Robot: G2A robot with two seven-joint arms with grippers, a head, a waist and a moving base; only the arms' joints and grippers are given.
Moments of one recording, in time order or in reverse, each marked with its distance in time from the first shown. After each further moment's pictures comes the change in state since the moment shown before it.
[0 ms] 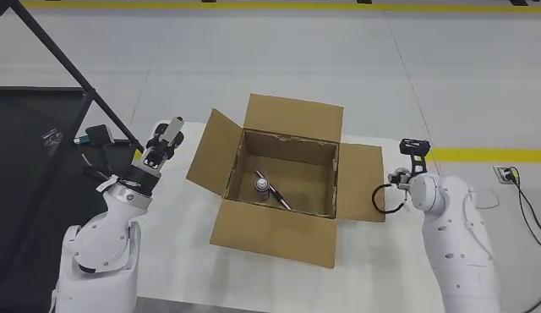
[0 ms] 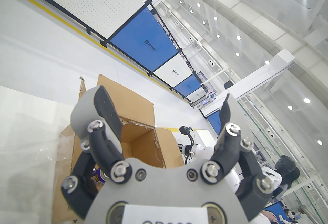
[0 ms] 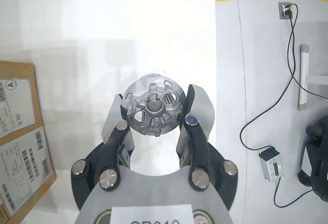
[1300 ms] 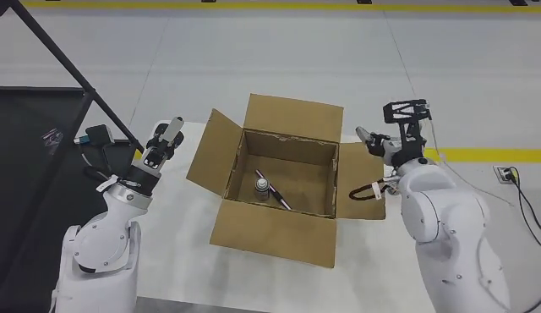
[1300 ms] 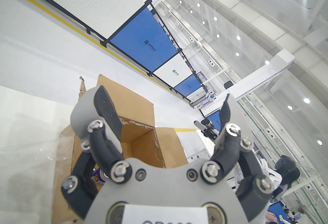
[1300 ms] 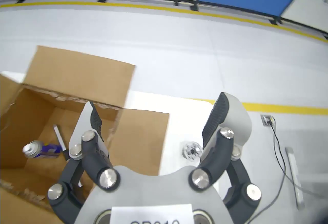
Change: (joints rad) left arm 0.000 0.000 0.000 0.000 0.000 0.000 0.000; right arm -0.160 0.006 -0.194 -0.727 0.023 -0.042 -0.144
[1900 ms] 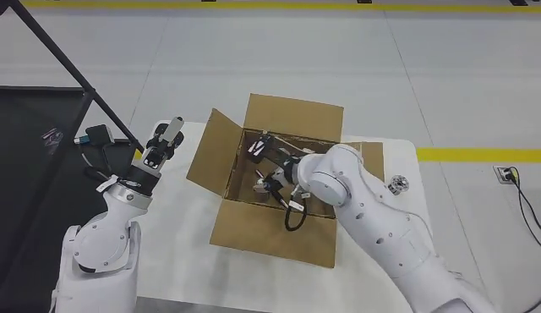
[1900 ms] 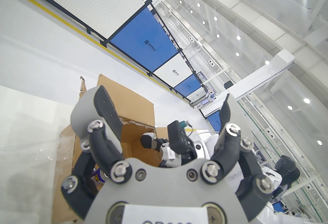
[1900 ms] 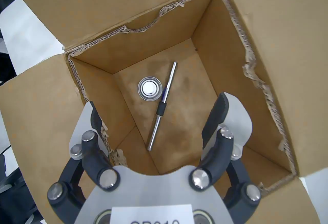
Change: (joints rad) left arm 0.001 0.000 -0.001 0.016 0.000 0.022 0.012; right arm 0.466 -0.126 -0.556 0.705 0.382 -0.386 0.107
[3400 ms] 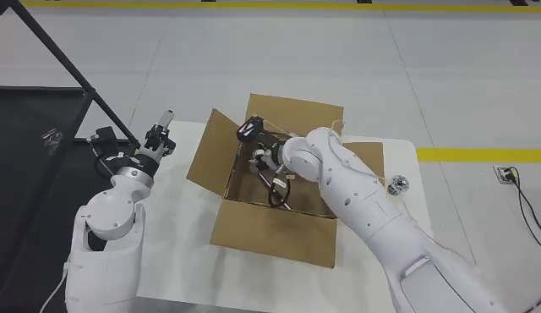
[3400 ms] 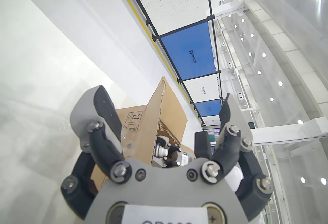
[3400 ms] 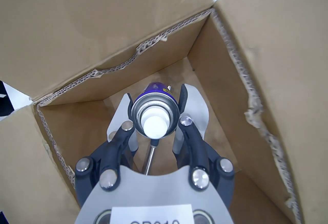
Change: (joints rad) left arm -0.137 0.008 0.021 0.211 -0.001 0.360 0.061; right arm 0.215 -0.131 -0.082 0.431 0.045 -0.024 -0.230
